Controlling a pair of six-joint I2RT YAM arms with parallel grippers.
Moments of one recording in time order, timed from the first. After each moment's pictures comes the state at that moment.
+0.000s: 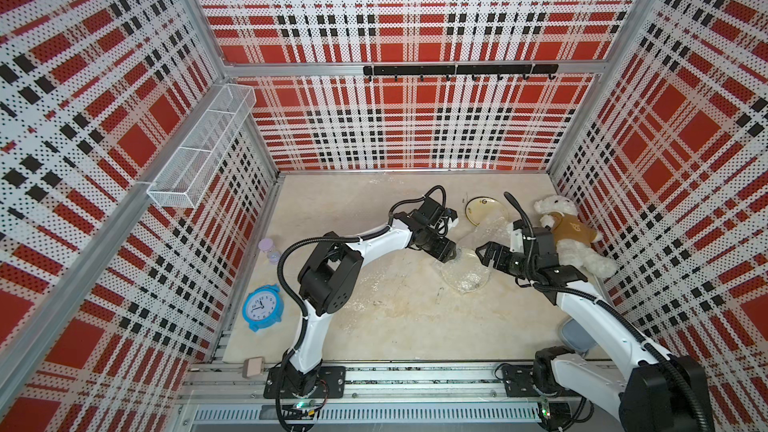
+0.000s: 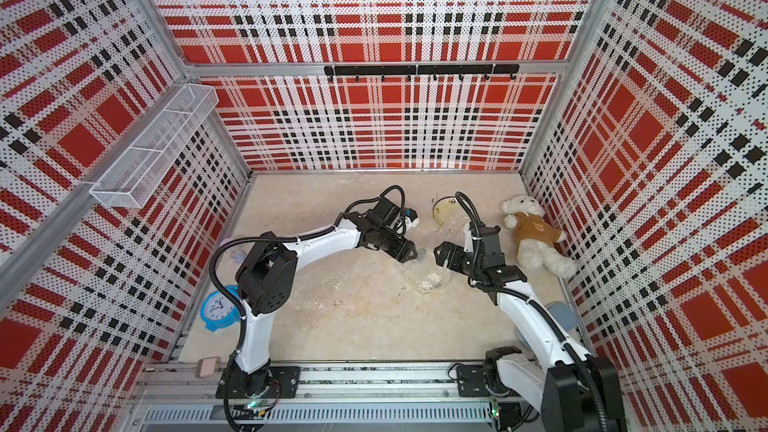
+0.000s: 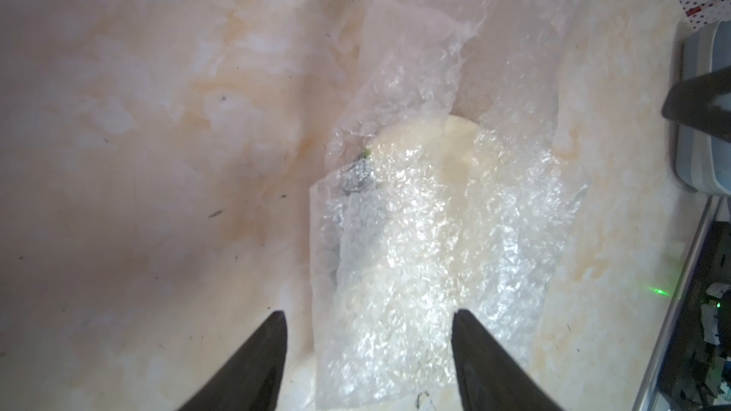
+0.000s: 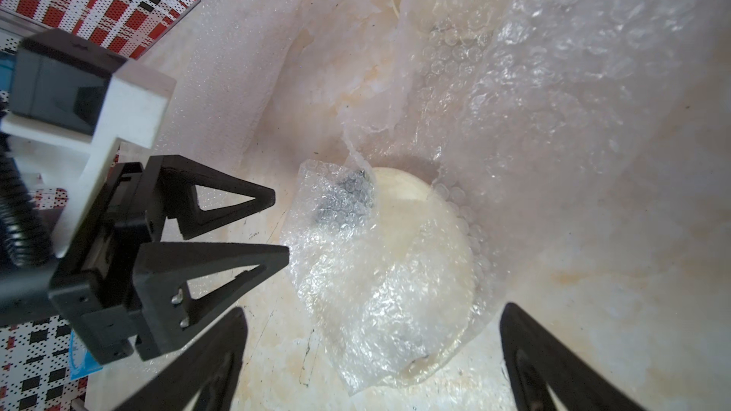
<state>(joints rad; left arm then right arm) -0.75 2.10 1.60 -0.50 0.34 -0.07 0.19 1.08 0.64 -0.33 -0.24 0.52</state>
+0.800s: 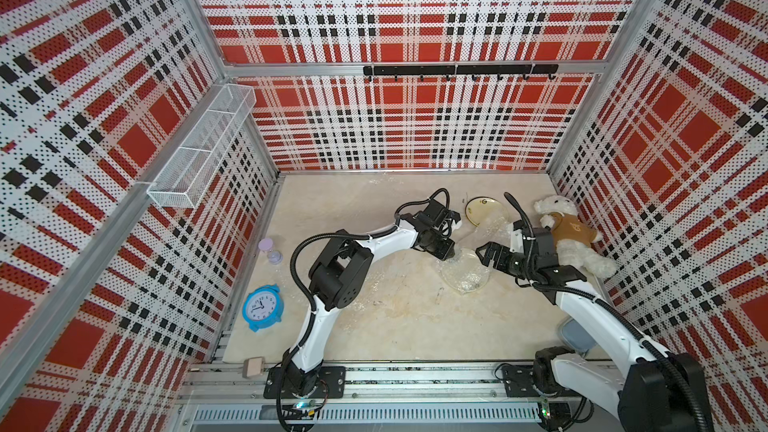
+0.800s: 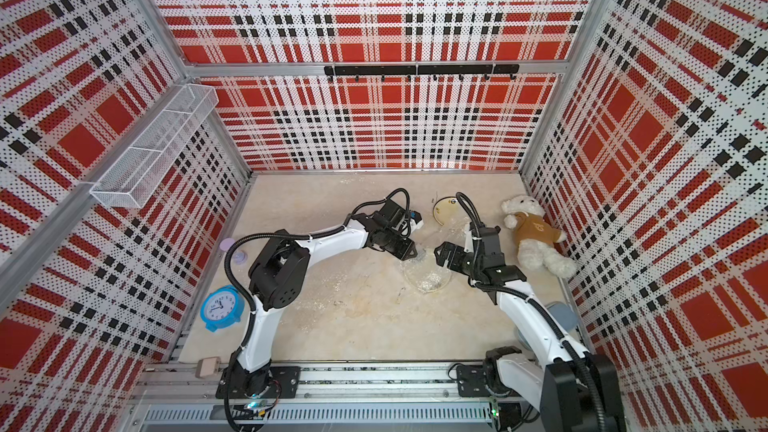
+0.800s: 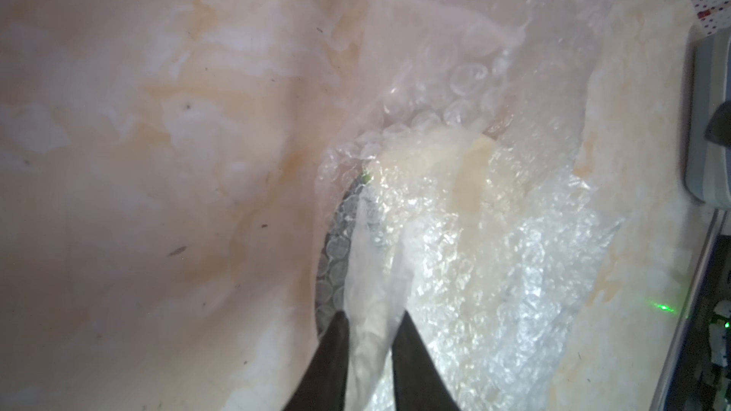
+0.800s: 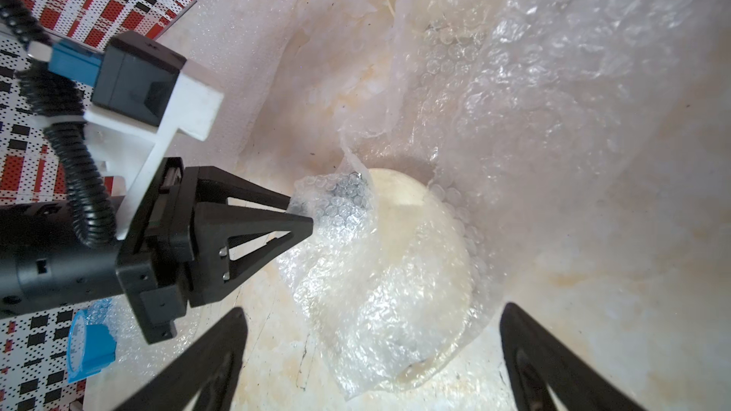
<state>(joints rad) -0.76 2.17 1.64 -0.49 0.36 -0.09 0.19 1.09 0.63 -0.32 -0.24 0.52</state>
